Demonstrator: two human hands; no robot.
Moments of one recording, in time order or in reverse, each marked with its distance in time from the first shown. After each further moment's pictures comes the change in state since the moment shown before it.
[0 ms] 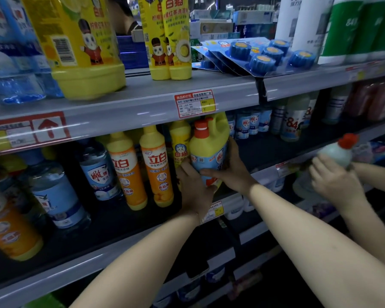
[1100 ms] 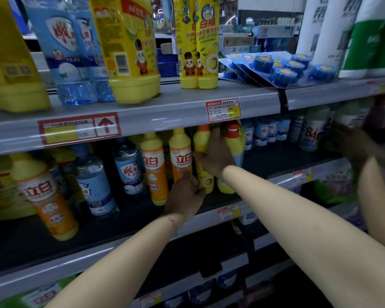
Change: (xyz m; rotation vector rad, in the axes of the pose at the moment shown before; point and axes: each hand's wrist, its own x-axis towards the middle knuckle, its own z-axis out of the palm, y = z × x) left_hand -0.013 -0.010 -0.098 0.165 -0.221 -0.038; right_hand 0.016 -0.085 0.082 -0.501 0.090 -0.115
